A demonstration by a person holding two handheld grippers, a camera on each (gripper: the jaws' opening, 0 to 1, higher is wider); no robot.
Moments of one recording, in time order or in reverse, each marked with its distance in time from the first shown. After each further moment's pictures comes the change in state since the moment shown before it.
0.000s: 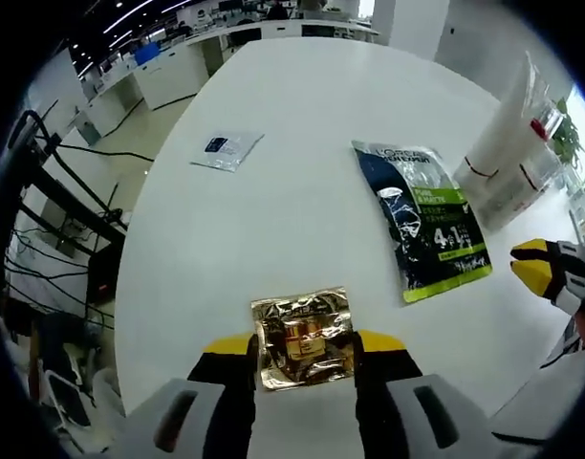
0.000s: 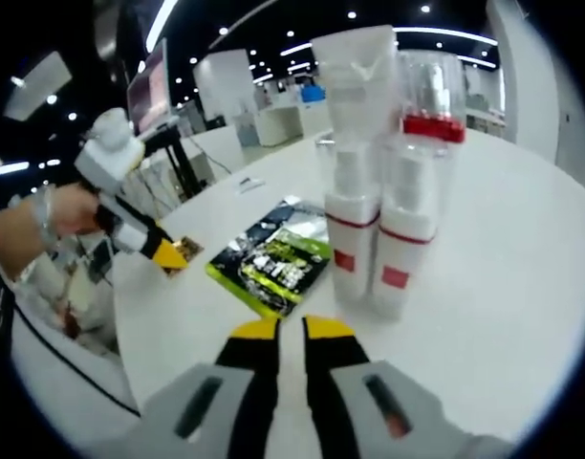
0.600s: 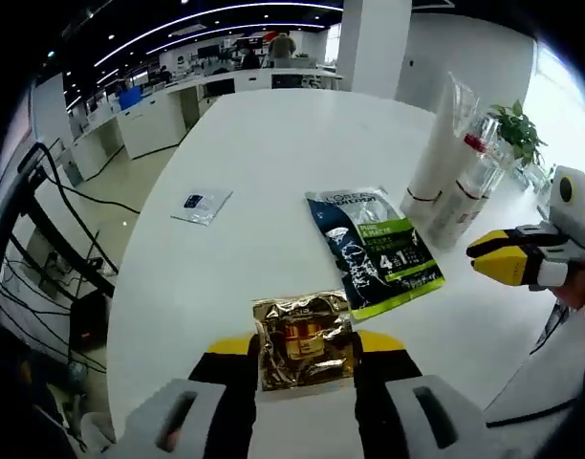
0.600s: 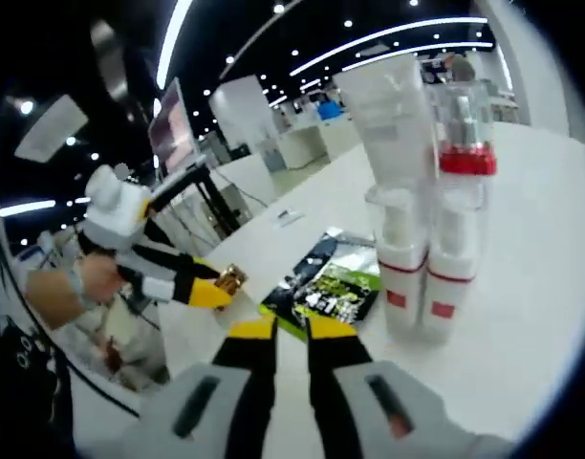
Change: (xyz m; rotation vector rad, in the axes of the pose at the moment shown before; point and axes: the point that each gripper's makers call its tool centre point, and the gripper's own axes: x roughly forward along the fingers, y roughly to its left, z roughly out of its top) left arm -0.027 -0.030 0.018 0.116 -0.282 -0.130; right arm -0.003 0.042 0.040 0.115 -0.114 0.193
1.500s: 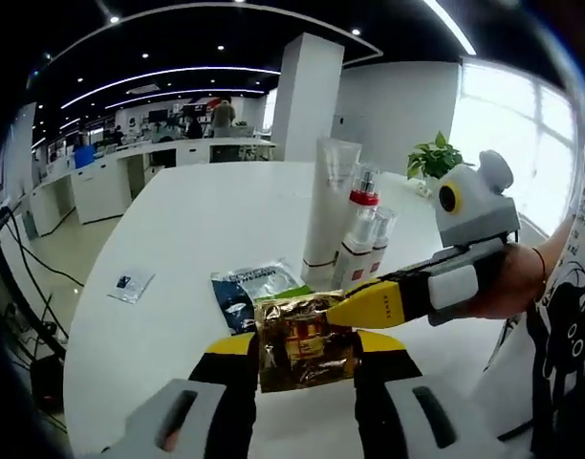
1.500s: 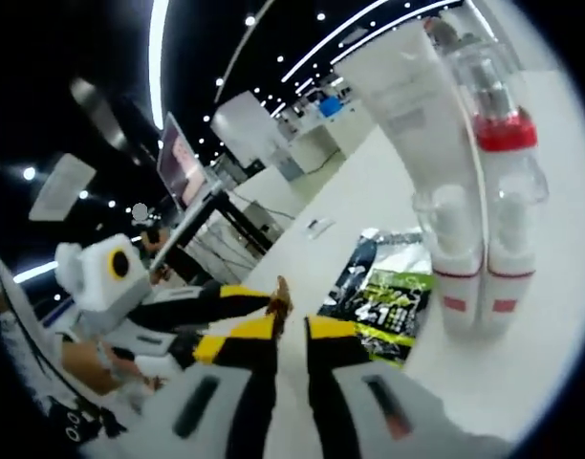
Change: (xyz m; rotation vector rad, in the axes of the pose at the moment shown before) left arm -0.018 -0.079 0.036 0.098 -0.283 -0.274; right arm 0.017 0.026 0.016 0.230 -0.028 0.123
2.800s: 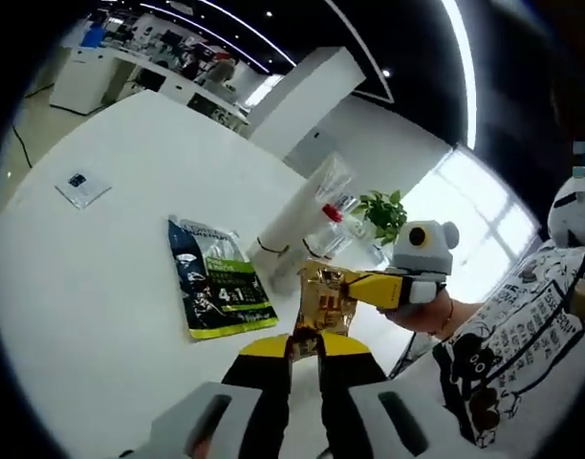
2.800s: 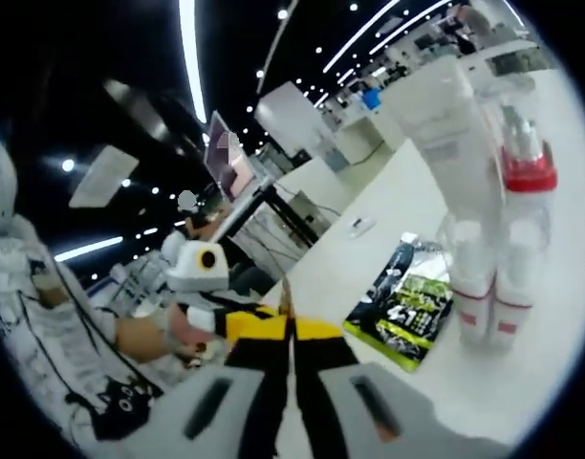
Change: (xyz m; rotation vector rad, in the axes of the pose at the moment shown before) left arm -0.027 -0.017 -0.012 -0.446 0.054 -0.464; right arm -0.028 0.030 0.005 -0.066 0.059 0.219
